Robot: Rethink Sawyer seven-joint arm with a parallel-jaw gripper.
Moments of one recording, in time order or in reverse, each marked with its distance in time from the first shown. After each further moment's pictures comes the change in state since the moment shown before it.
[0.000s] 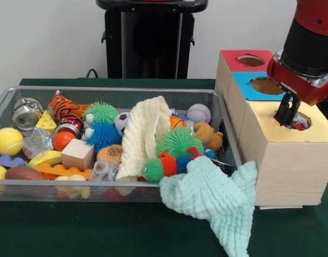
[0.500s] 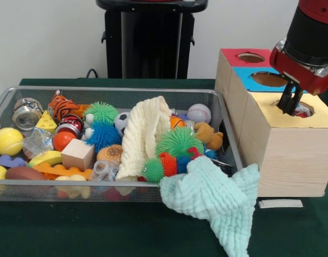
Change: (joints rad) arm 0.005 -0.031 0.000 0.013 -0.002 0.046 0.000
